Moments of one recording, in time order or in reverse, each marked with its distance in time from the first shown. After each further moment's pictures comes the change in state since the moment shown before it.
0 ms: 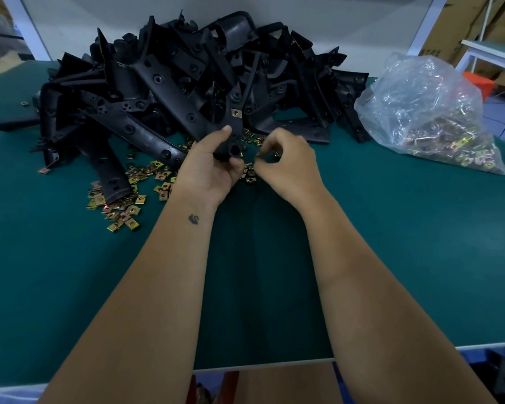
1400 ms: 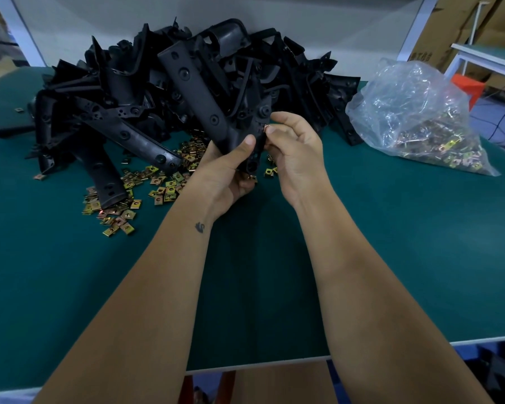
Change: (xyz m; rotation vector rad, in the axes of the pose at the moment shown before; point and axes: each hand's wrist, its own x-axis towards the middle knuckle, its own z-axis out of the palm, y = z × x) left_hand -0.010 -0.015 0.008 0.340 -0.191 0.070; right_hand 0.006 -0.013 -0.013 1.083 0.097 0.203
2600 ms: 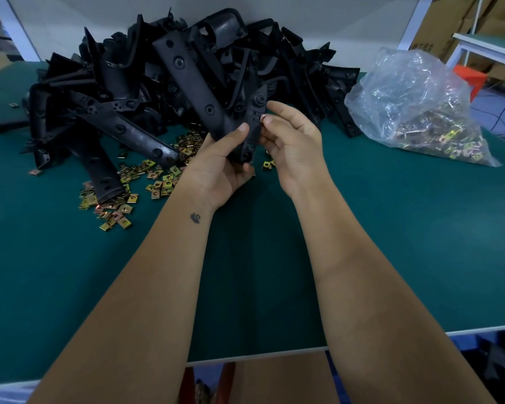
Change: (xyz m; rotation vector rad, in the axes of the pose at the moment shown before) left_hand 0.003 0.001 -0.005 -0.121 -0.043 -0.034; right_hand -0.001 -0.003 -0.001 0.111 0.002 0.055
